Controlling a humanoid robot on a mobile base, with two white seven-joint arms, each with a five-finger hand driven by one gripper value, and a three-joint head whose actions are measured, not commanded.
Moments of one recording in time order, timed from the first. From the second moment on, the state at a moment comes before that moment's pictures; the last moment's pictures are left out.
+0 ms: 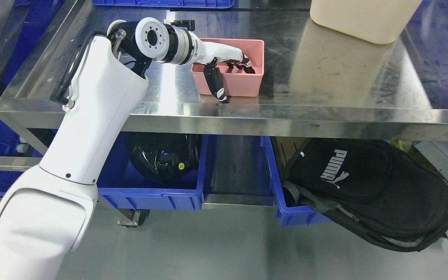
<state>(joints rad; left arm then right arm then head) -1.29 0.05 -0.56 -1.04 -0.58 0.07 -1.14 0.00 0.00 0.00 0.00 0.00 0.02 -0.04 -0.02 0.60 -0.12</state>
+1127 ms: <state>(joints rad) -1.11 0.01 -0.09 -0.91 -0.05 -0.25 -1.15 0.00 0.00 0.00 0.00 0.00 0.02 -0.04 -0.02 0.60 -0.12</state>
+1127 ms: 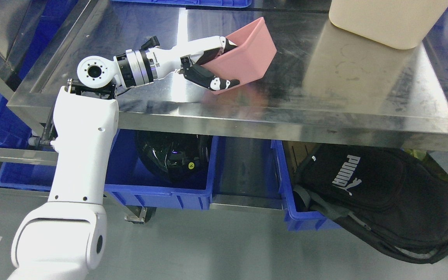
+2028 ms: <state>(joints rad) -0.69 0.00 -0.11 -1.29 0.45 -0.53 -0.55 0.00 0.00 0.00 0.00 0.00 0.02 -0.04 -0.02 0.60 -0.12</state>
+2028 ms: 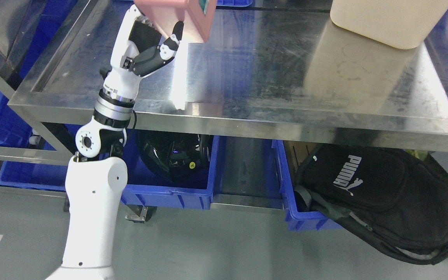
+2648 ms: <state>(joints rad) -0.42 0.00 -0.26 -1.49 0.47 -0.65 -0.28 0.00 0.00 0.00 0.00 0.00 0.02 -0.05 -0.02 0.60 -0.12</state>
